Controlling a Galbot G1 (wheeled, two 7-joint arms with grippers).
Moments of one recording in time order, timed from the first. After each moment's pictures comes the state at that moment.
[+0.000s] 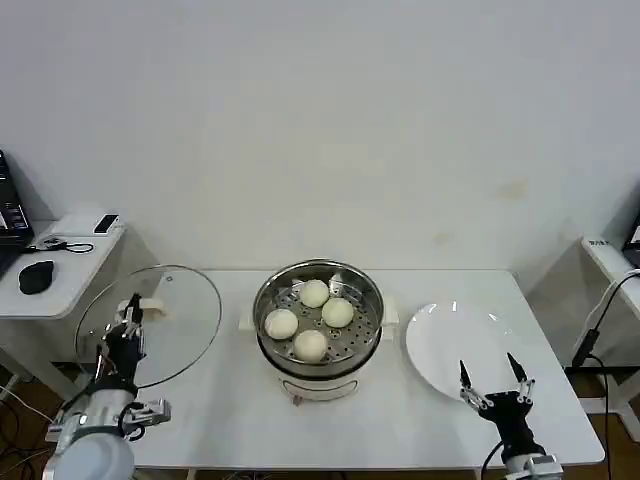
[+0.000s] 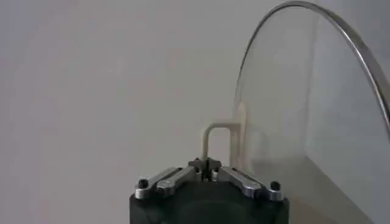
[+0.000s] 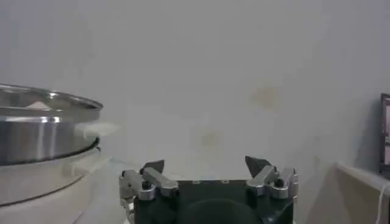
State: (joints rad) left arm 1.46 -1.05 -0.61 -2.03 1.08 0.30 -0.07; right arm -1.66 1.44 0.79 1.99 0.03 0.17 -0.15
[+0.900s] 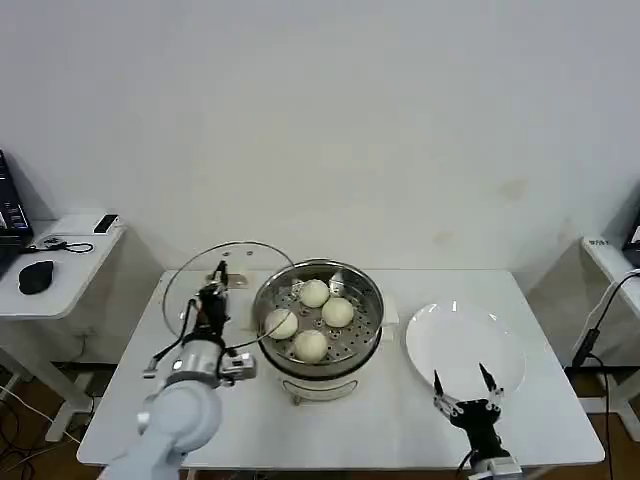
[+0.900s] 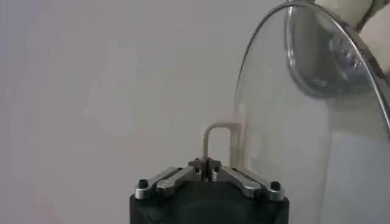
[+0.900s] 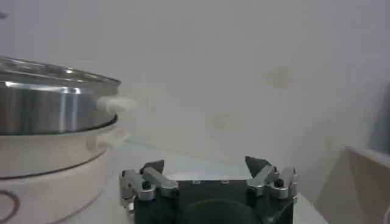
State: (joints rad) left arm 1.07 -1.09 -0.17 -2.03 1.22 0.54 0.22; right arm -1.63 1.53 0.70 1.93 -0.10 0.15 -0.12
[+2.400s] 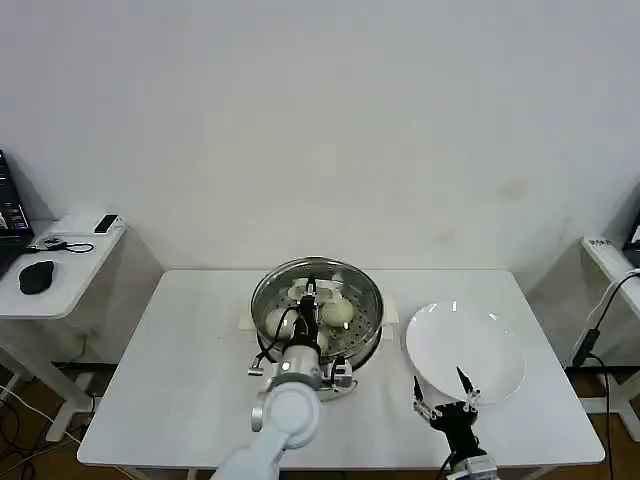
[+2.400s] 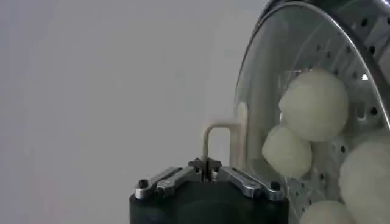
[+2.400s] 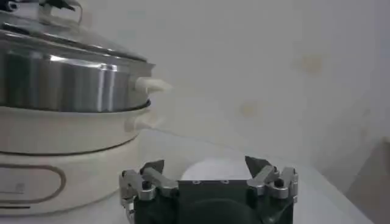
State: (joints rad) left arm 0.97 -1.42 0.07 -1.82 1.55 0.53 0.30; right arm -1.61 1.54 0.64 1.89 -0.13 0.14 -0.11
